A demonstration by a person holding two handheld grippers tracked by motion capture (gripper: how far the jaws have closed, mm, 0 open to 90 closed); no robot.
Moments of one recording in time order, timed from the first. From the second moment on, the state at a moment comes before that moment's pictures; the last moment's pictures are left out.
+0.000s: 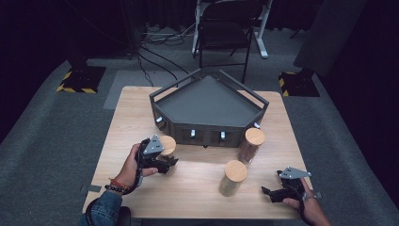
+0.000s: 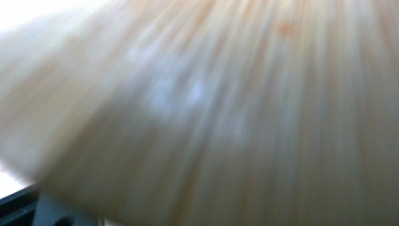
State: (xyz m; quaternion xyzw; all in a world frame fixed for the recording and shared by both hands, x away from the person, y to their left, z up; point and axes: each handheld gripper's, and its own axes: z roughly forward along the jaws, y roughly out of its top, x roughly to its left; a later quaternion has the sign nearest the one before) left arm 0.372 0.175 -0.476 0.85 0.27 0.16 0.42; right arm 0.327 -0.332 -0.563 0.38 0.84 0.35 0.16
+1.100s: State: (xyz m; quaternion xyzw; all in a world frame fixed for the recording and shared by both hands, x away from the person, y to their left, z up) left arm 0.401 0.160 -0.373 0.83 0.30 0.20 0.43; right arm 0.327 -0.332 -0.563 0.38 0.84 0.35 0.16
